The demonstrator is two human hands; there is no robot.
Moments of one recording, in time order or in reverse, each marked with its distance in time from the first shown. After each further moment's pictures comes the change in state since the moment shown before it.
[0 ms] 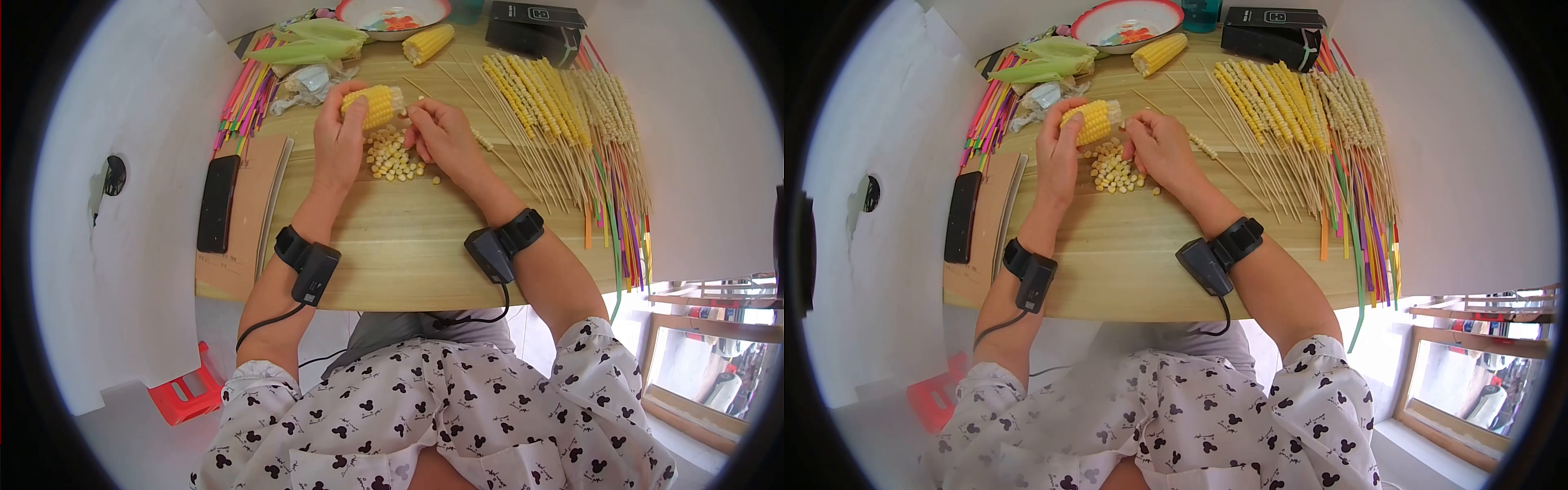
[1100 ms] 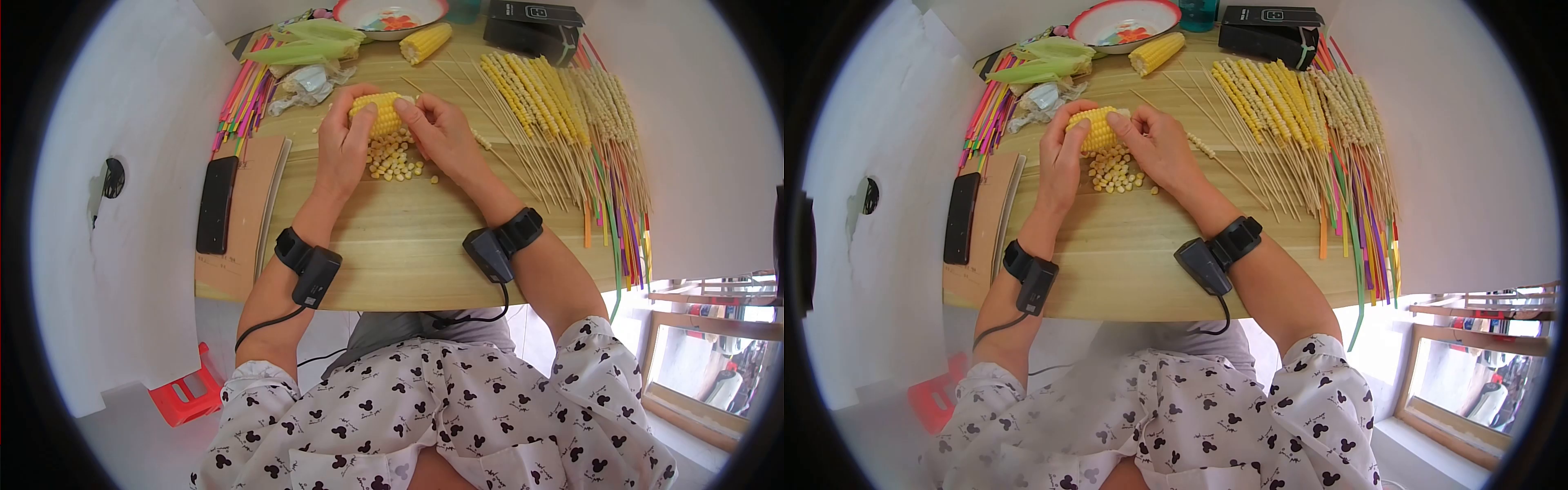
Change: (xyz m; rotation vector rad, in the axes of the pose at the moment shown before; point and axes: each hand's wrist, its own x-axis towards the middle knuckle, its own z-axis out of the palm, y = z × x) left_hand -0.003 -0.001 0.002 -0.008 -0.094 0.120; right_hand 0.002 0.003 -0.002 -0.236 0.074 -0.127
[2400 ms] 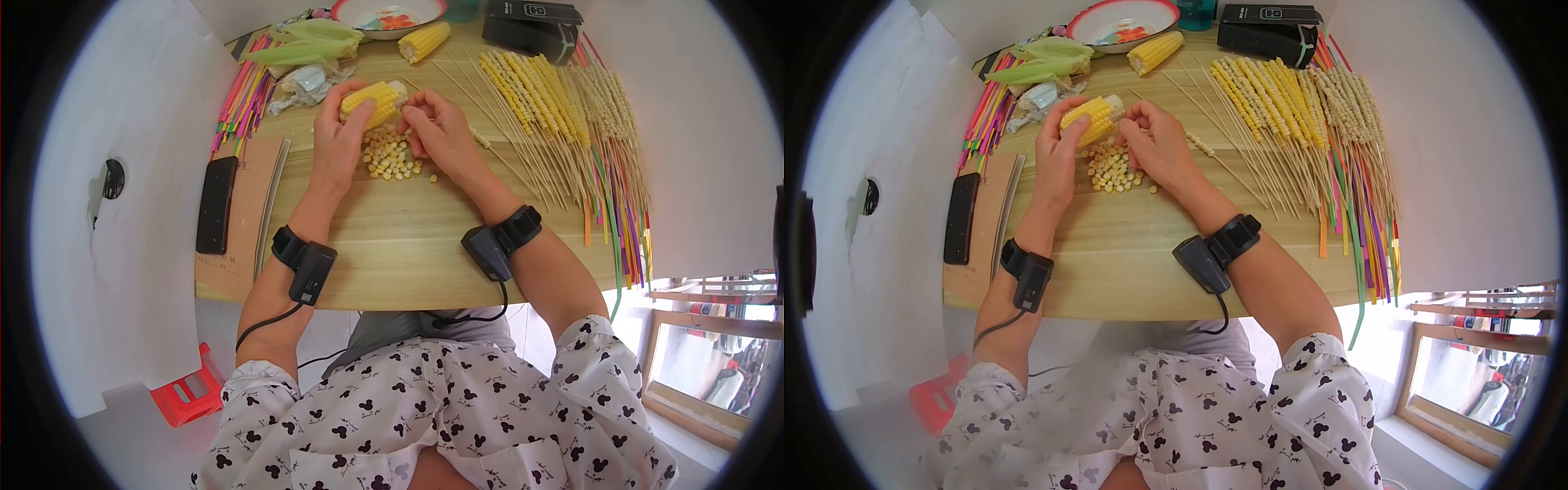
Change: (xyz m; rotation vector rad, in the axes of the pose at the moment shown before) left_hand 0.003 0.004 0.002 -0.129 0.068 -0.084; right_hand -0.004 -0.010 0.000 0.243 -0.056 0.073
